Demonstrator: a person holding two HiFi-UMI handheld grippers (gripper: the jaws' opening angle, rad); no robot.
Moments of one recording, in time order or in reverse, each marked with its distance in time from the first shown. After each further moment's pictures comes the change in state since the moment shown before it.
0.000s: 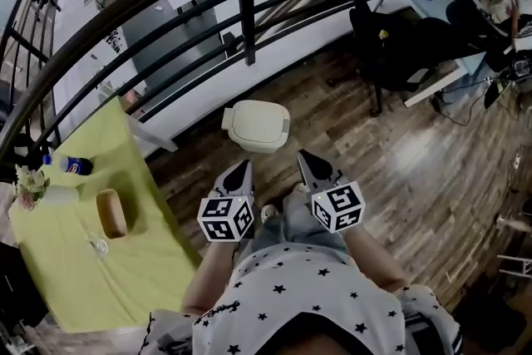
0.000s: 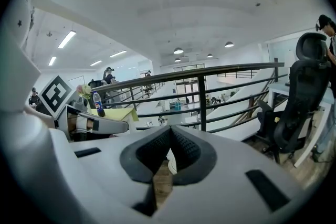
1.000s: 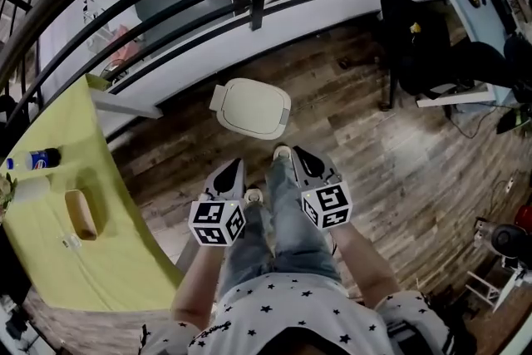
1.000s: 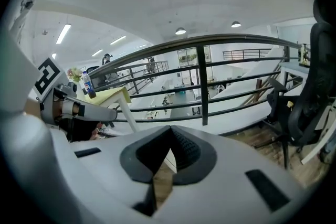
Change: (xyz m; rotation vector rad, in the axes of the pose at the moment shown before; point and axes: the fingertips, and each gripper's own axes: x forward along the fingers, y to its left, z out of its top) left arm 0.107 0.059 -0.046 -0.099 0.081 0.127; right arm 0.120 -0.082 -0.093 0.008 0.184 0.074
